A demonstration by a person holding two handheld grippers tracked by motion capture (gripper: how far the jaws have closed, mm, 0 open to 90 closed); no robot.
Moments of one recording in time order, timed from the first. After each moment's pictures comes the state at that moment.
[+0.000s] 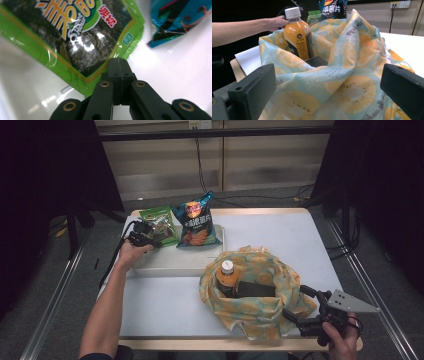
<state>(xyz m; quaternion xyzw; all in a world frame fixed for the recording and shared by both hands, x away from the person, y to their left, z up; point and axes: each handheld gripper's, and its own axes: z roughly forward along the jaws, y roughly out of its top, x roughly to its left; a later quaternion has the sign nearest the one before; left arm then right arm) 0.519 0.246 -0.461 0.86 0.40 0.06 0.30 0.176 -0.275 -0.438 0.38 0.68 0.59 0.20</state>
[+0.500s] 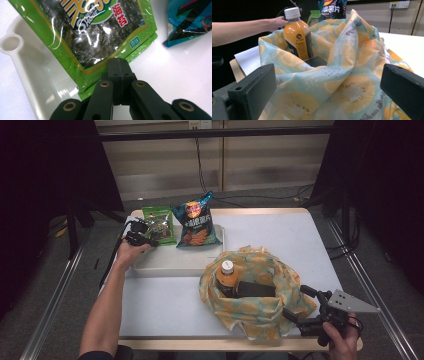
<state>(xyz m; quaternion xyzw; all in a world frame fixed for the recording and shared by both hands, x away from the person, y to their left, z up) 0.524 0.253 -0.463 0.85 0.43 0.07 0.30 0.176 -0.276 -0.437 0.38 0.68 0.59 0.20</state>
